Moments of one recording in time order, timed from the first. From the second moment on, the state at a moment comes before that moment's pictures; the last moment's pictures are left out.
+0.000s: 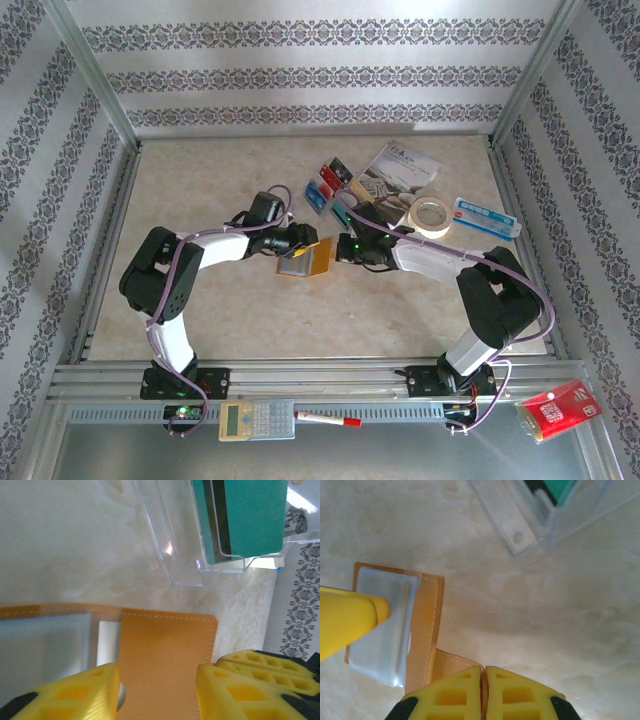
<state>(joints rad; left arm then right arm) -0.45 1.84 1.02 -0.01 0.57 -0.86 0.58 1.62 0.92 -0.29 -0.13 0.69</state>
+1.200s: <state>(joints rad) -0.52 1.90 1.06 -0.24 0.53 -0.62 0.65 1.67 0.88 -0.12 -0.09 0.89</state>
